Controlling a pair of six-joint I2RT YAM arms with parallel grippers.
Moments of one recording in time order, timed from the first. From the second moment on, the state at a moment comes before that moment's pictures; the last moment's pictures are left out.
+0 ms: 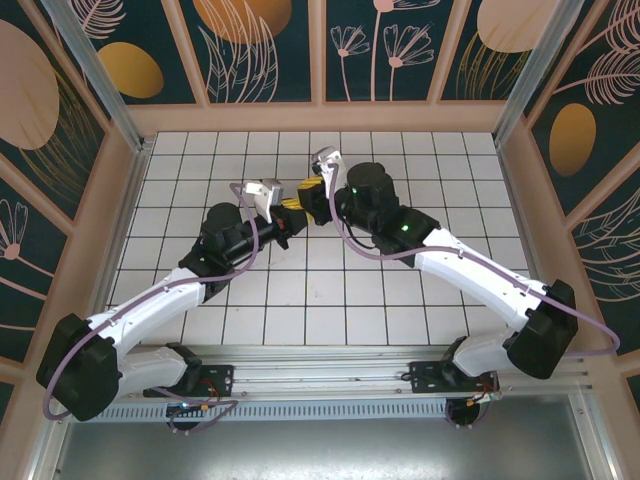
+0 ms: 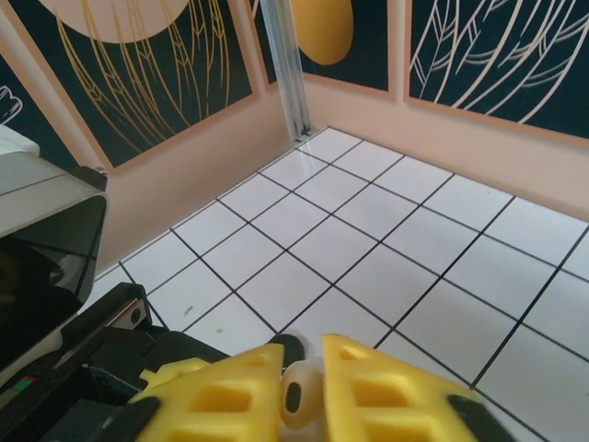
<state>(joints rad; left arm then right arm) -0.62 1.19 0.71 0.45 0.37 -0.37 0.85 1.38 1.24 -0.14 -0.06 0.15</state>
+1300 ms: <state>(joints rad) -0.62 1.15 0.68 0.43 0.37 -0.20 0.85 1.41 1.43 -0.40 -0.05 0.26</state>
